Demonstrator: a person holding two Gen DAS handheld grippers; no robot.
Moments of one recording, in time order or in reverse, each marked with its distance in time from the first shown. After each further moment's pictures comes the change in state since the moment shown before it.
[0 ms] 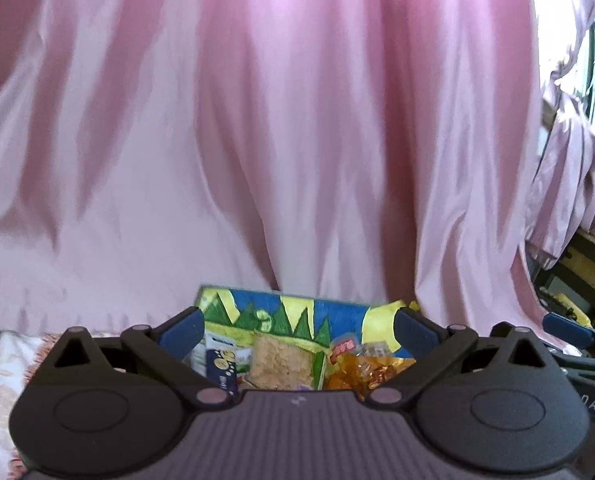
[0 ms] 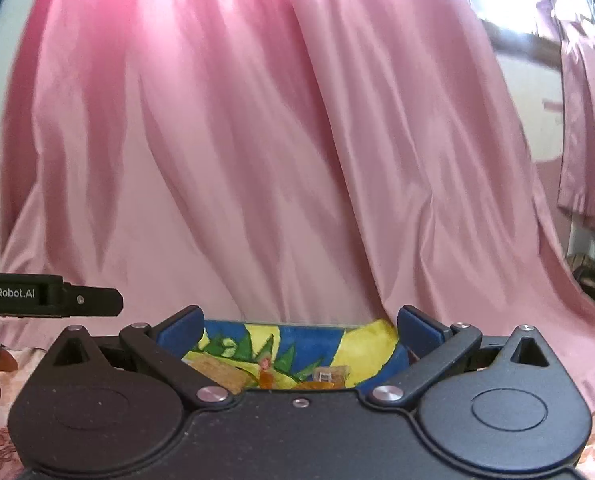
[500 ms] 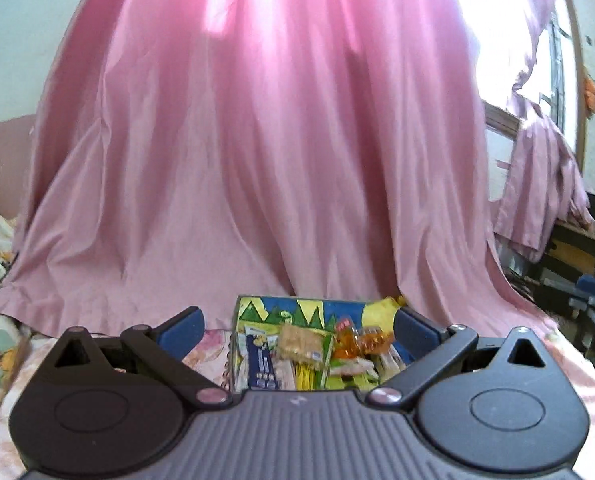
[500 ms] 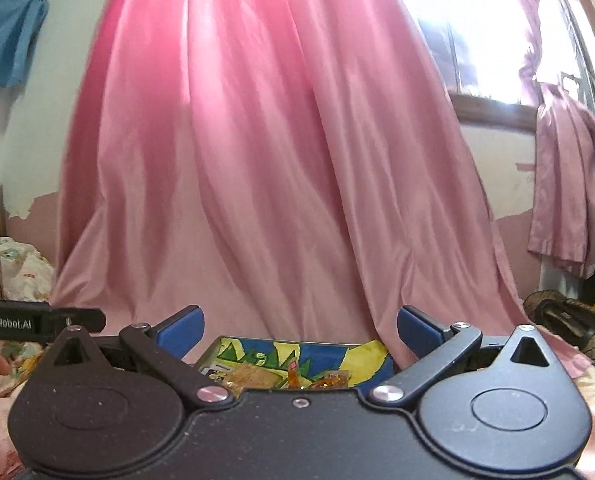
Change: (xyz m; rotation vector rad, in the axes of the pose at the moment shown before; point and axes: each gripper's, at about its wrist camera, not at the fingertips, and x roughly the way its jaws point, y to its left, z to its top) left arm -0.162 -0.018 -0.042 0.102 -0.105 0.067; right arm -0.170 0.014 0.009 -0.018 -0.124 0.020
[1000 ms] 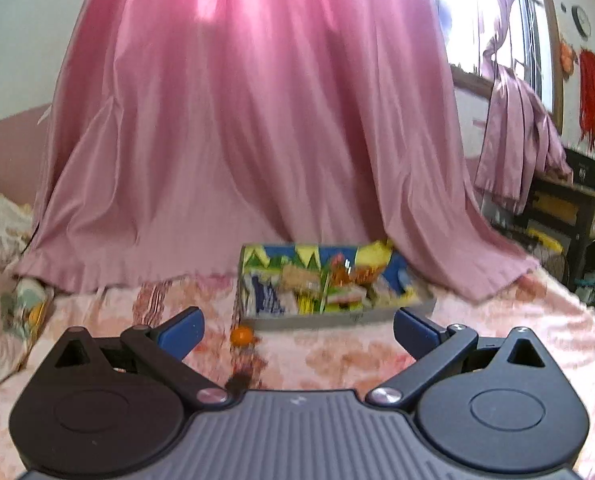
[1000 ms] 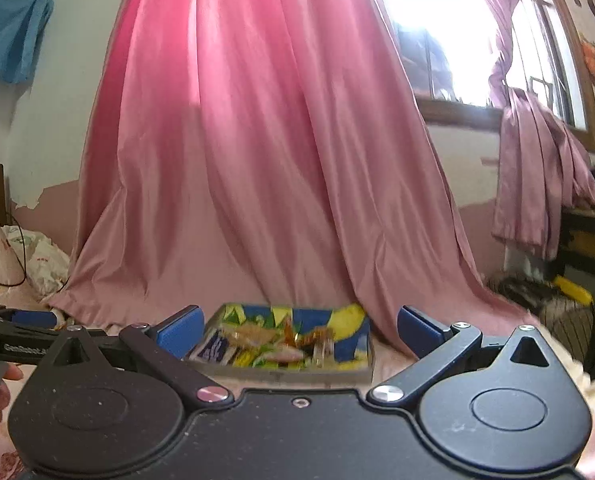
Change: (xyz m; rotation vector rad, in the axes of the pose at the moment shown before) left arm -0.068 -0.003 -0.064 0.059 0.078 -0.003; right arm -0.124 0.011 -0.031 0.010 0.040 -0.042
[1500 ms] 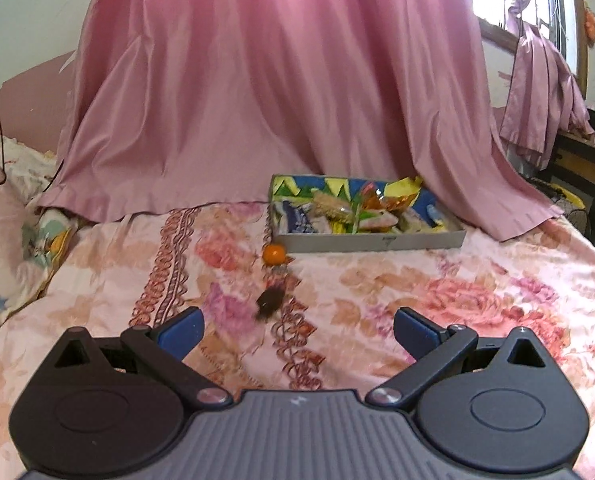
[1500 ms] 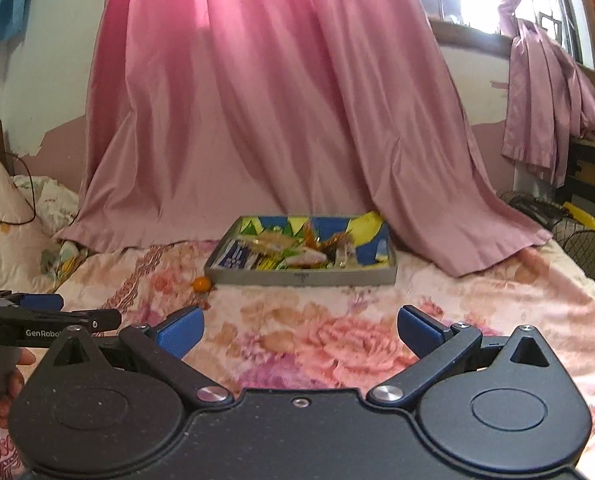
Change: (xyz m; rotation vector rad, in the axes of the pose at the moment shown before) left arm -0.005 0.025 -0.058 -0.026 0.135 0.065; right arm -0.006 0.043 -0.054 0.016 0.216 0.012
